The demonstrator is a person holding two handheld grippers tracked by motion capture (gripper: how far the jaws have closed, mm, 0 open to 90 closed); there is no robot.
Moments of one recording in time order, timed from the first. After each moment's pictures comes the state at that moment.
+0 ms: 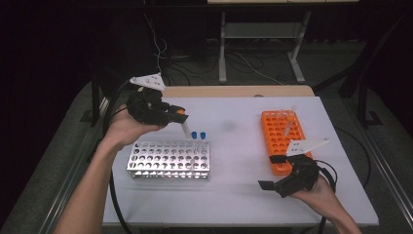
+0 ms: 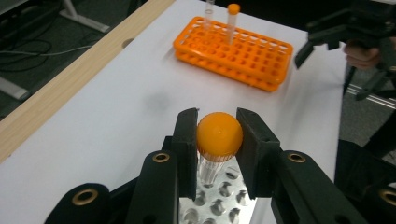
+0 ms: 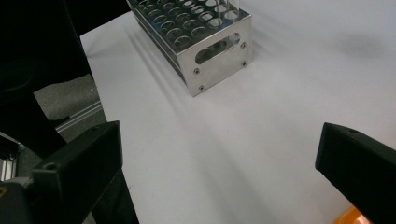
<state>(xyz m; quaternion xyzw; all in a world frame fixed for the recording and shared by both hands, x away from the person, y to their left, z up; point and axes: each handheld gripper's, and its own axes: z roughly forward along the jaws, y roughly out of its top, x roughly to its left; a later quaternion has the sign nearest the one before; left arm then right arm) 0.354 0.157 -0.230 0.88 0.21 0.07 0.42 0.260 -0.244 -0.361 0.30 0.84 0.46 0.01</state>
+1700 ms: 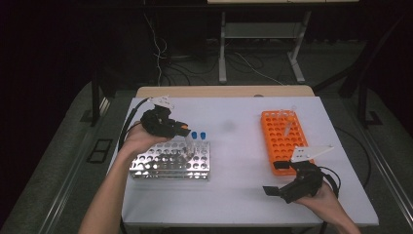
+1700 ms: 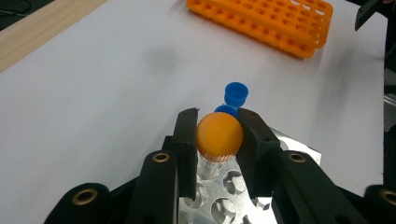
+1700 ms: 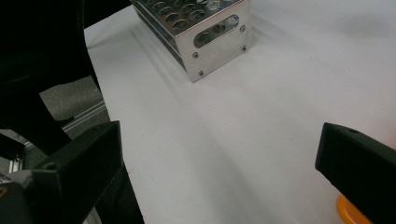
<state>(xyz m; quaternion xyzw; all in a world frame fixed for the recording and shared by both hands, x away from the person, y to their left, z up) 0.387 0.154 -0.322 0.89 0.23 0.03 0.40 0.254 -0.256 -0.377 0.30 0.83 0.46 0.00</state>
